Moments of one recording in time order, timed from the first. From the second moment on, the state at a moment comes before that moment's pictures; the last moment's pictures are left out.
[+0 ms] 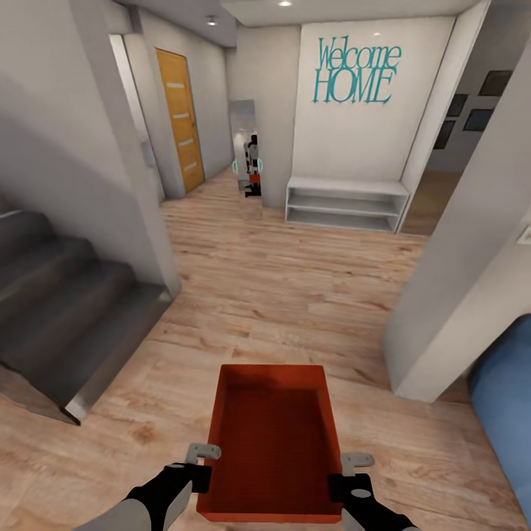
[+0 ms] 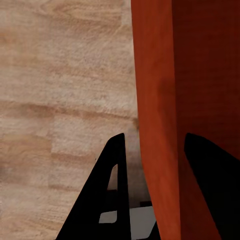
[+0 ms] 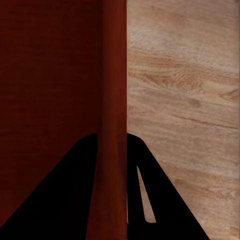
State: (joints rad) left arm -0.62 -0.09 0.01 -0.16 -0.10 0.17 0.07; right arm -0.54 0.04 0.65 -0.20 -0.58 -0.04 -0.29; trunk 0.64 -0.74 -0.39
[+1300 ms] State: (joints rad) left arm -0.62 -0.09 0.01 -0.15 -0.10 0.17 0.07; right arm -0.54 0.04 0.65 -0.20 -0.58 -0.04 -0.29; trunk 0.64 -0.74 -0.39
